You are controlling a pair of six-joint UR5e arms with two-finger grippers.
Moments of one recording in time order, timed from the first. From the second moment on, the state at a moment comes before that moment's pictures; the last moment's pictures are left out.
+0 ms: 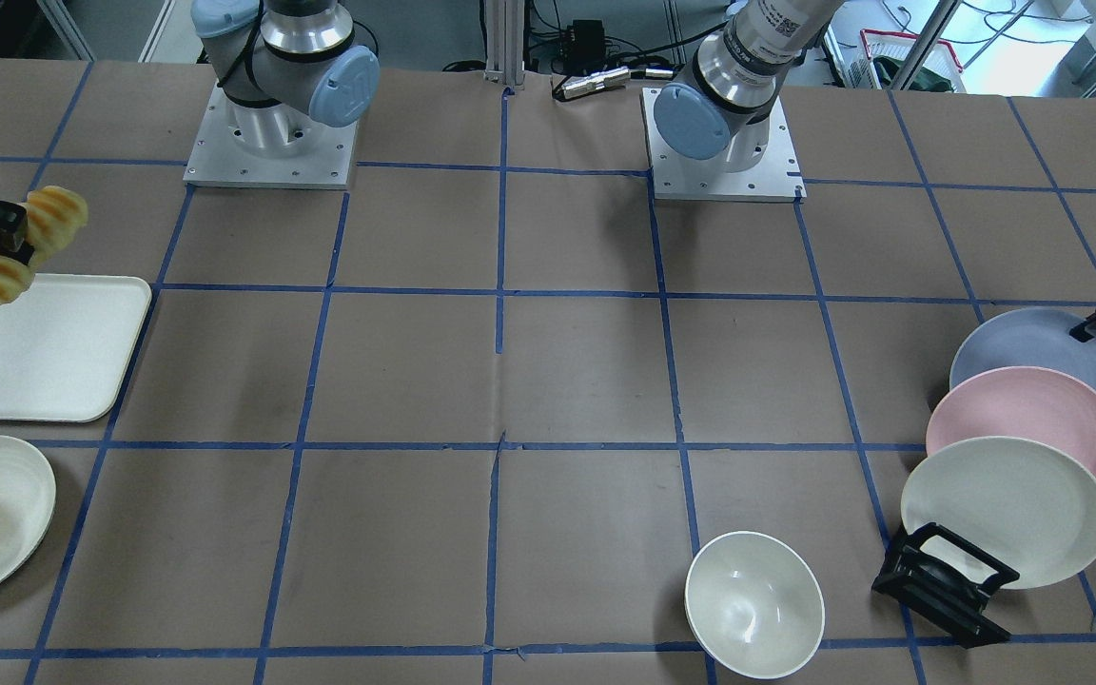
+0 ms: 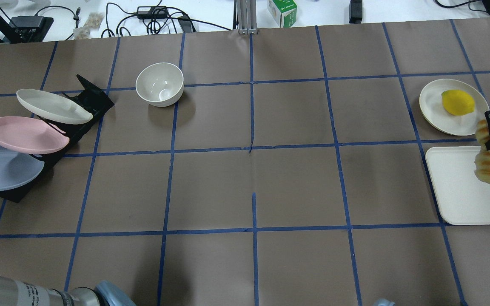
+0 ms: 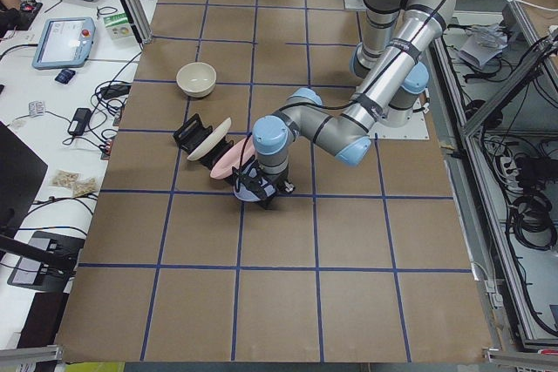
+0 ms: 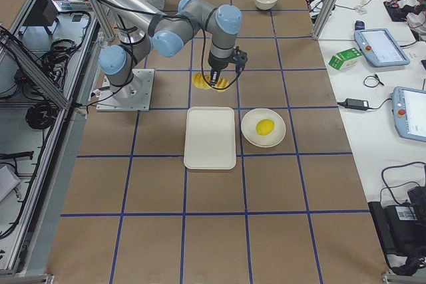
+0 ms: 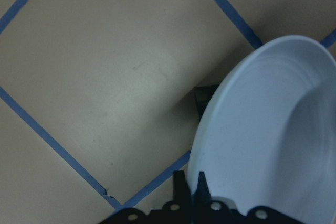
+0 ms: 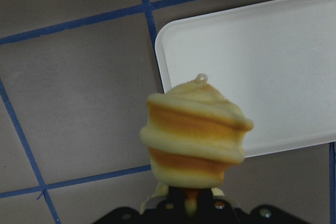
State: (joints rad) left arm -0.66 -1.90 -1.72 -1.14 1.63 0.08; right arm 1.02 -1.61 1.82 -1.66 -1.60 -0.34
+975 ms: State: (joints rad) left arm -0.66 -1.79 -1.59 -1.34 1.75 0.09; right arm 1.49 -1.61 1.68 -1.58 -1.54 0.13
